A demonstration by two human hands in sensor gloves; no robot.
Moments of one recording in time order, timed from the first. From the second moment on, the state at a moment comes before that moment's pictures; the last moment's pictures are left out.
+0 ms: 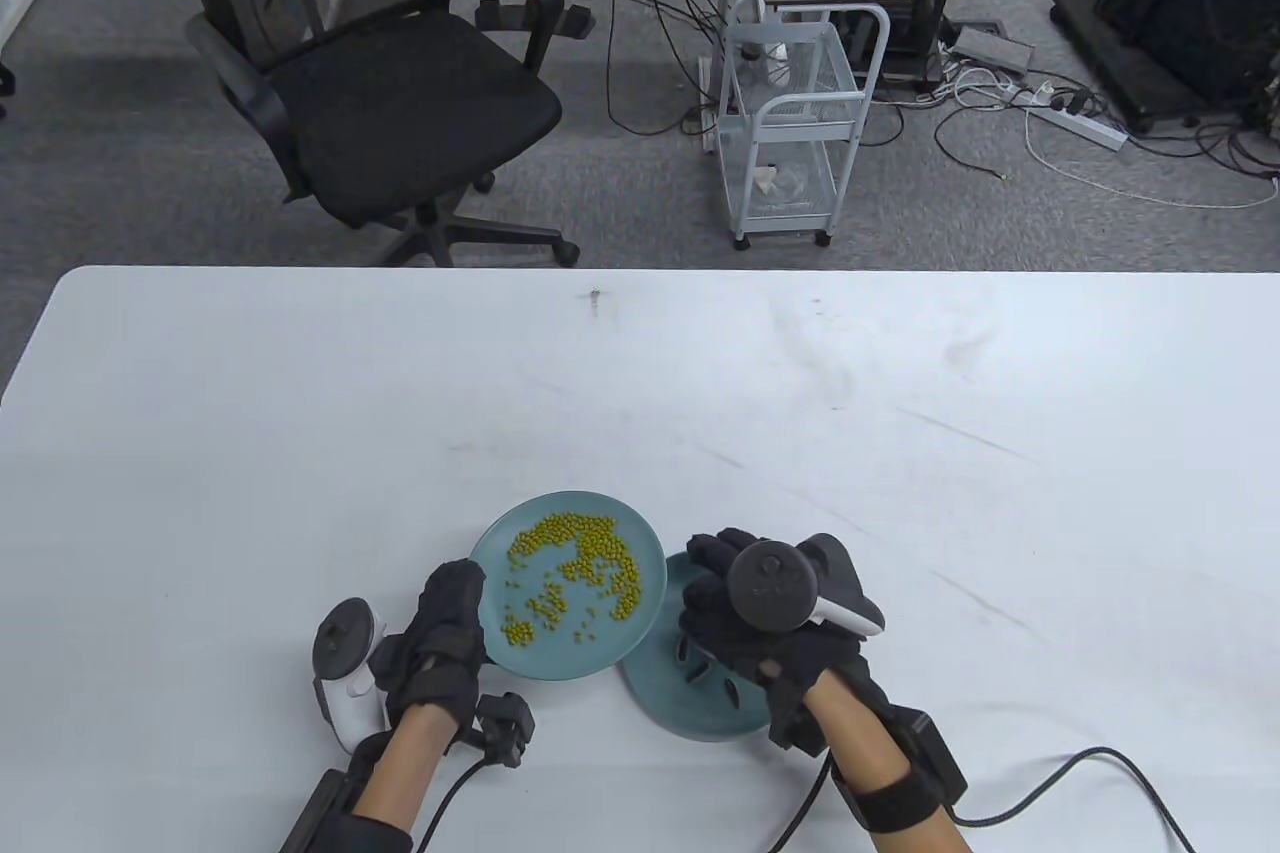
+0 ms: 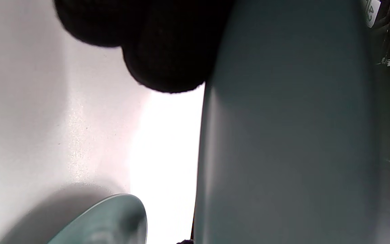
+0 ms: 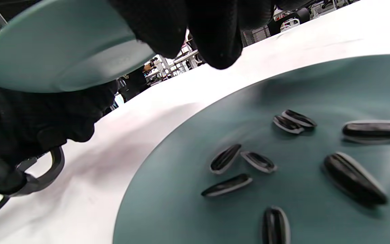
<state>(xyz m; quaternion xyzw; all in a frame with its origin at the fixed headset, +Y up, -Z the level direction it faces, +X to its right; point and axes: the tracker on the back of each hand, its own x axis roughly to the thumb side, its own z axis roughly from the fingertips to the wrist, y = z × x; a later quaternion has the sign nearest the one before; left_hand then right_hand) -0.235 -0.811 -0.263 -0.09 0.09 0.73 0.67 0.096 -0.743 -0.295 0.28 0.12 0.92 0.24</state>
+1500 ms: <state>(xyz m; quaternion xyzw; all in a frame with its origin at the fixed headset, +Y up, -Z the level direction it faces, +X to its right) -0.317 -0.822 -0.270 -0.07 0.21 0.70 0.68 0.138 -0.740 -0.279 0.30 0.05 0.90 0.32</state>
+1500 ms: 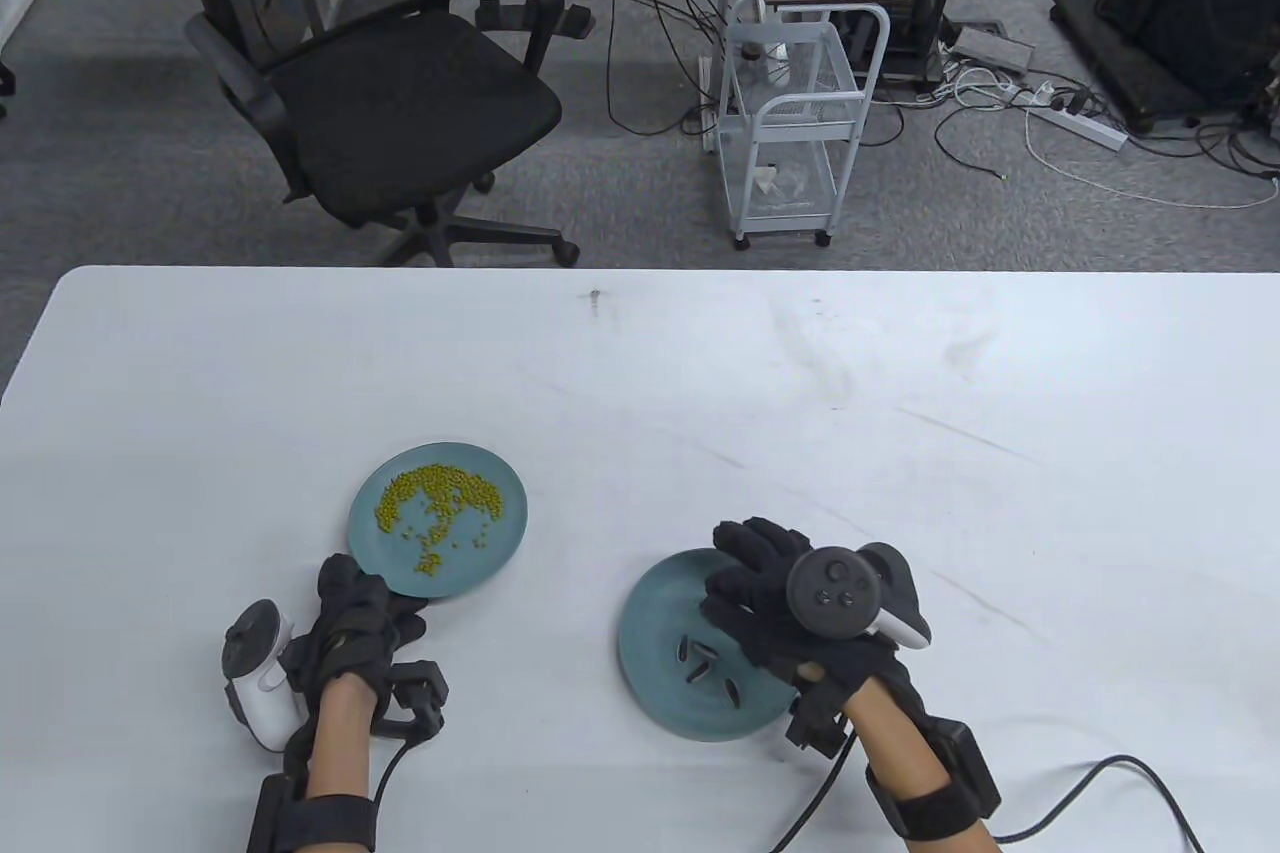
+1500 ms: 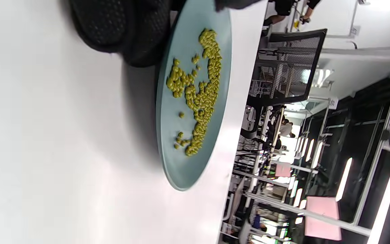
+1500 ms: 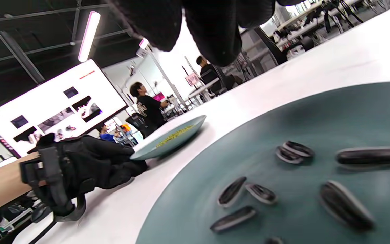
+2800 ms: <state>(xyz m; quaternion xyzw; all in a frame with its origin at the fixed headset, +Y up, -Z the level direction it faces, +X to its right) -0.183 -0.795 -0.267 -0.28 -0.21 0.39 0.86 0.225 -0.792 -0.261 0.23 0.14 0.85 0.46</state>
